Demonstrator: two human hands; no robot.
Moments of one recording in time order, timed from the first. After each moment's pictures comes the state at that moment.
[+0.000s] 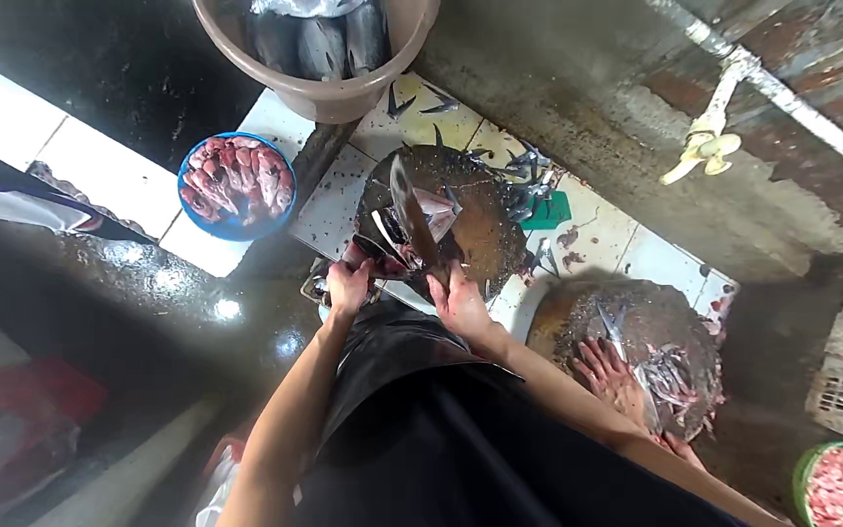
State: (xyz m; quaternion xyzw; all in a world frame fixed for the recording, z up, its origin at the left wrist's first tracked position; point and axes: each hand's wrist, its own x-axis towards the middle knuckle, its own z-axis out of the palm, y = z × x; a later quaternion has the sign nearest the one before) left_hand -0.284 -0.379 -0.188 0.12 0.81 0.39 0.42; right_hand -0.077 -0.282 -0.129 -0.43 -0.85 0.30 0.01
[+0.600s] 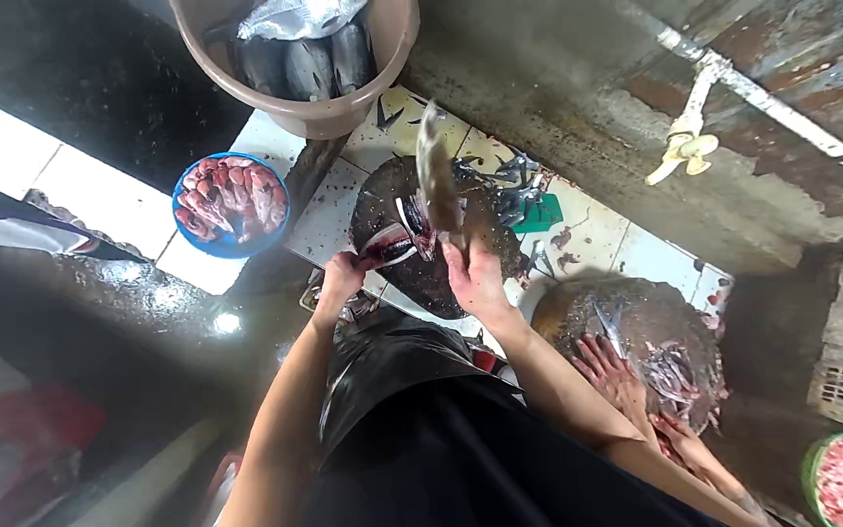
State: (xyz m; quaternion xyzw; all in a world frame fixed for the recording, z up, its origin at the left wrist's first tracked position) left_hand -0.322 -0.353 -0.184 0.31 0.80 0.28 0.43; right_hand -0.096 -0.237 -0.081 -0.48 -0.80 0.32 0.18
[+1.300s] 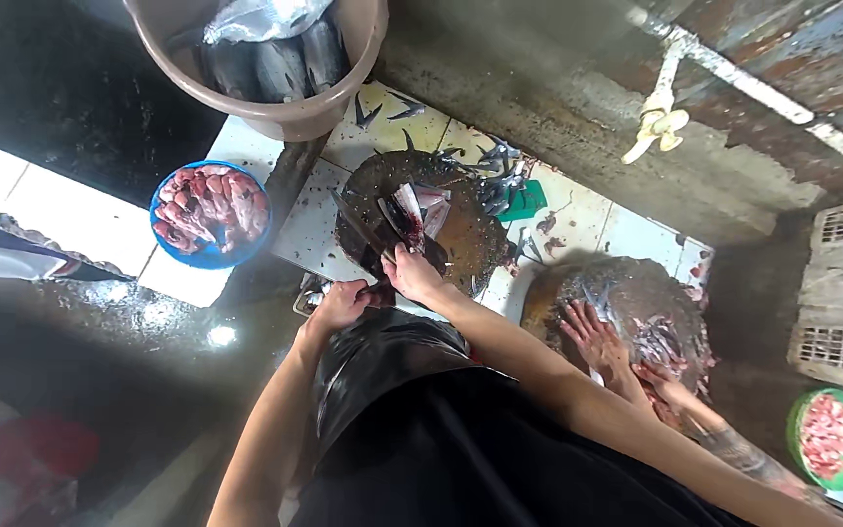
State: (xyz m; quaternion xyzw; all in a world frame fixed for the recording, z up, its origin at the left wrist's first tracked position) left_hand -0.313 -0.377 -0.193 0.55 0.67 0.17 0.47; right_hand -0.156 -0.246 -0.150 -0.49 -0.80 0.30 -0.17
